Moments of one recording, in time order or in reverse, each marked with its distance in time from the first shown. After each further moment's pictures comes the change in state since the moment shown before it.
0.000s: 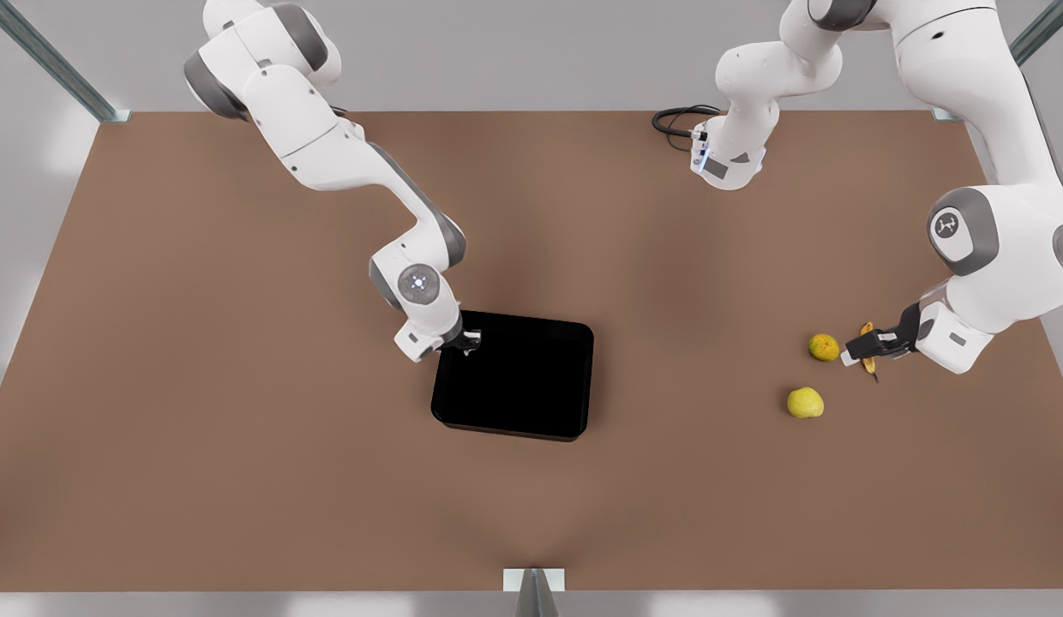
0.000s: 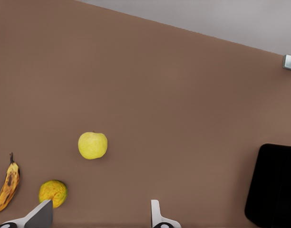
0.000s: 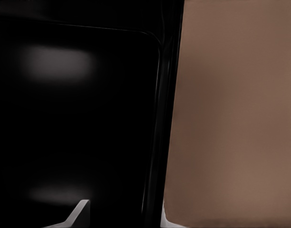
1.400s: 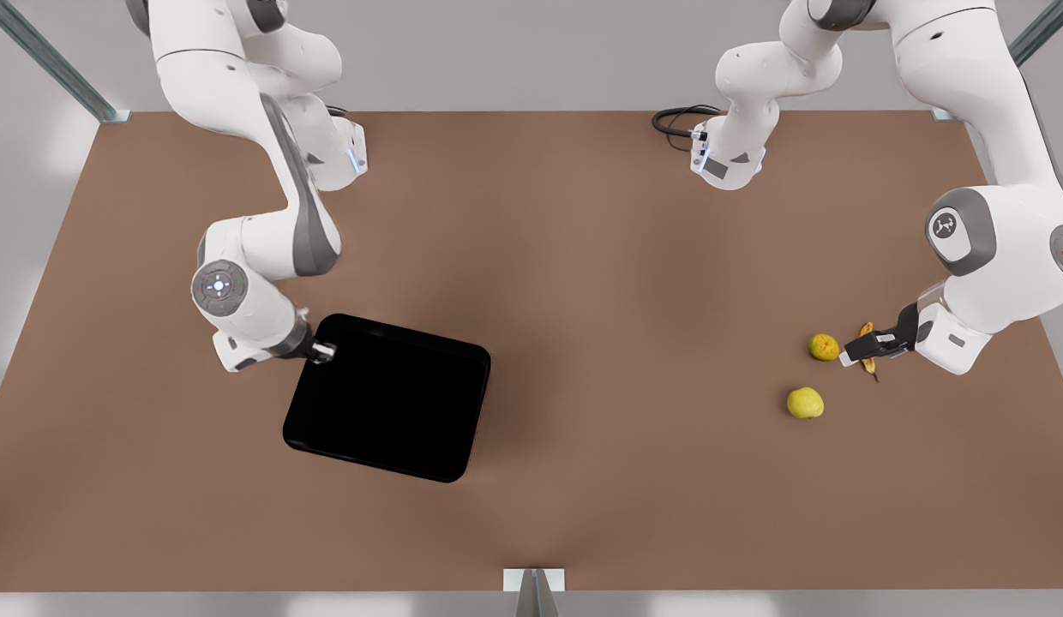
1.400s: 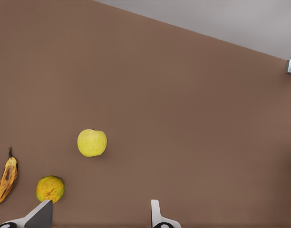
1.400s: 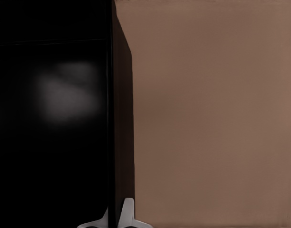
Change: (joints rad) left arm -0.002 0.000 -0.003 -0.002 0.001 -0.002 -0.043; right arm -0.029 -0.294 -0.394 0.110 0.195 -0.475 -0.305
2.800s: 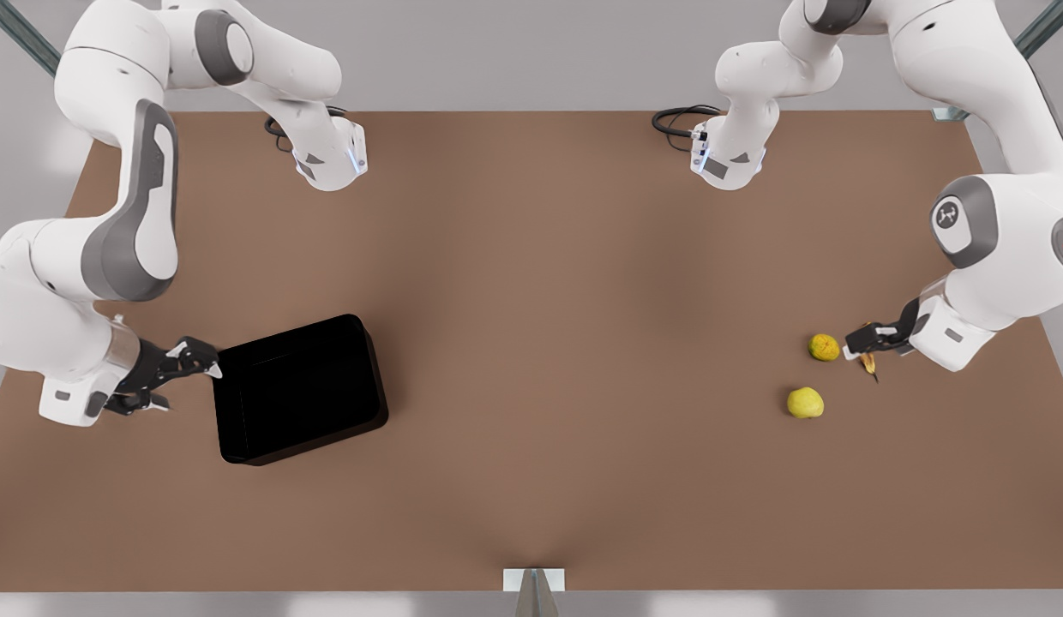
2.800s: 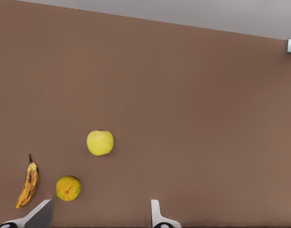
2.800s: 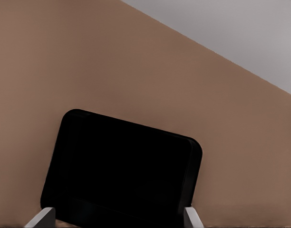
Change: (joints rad) left arm -0.039 0.021 -0.001 0.124 0.086 -0.126 0.041; right arm -0.453 0.200 0.274 0.605 0.010 -0.362 -0.966
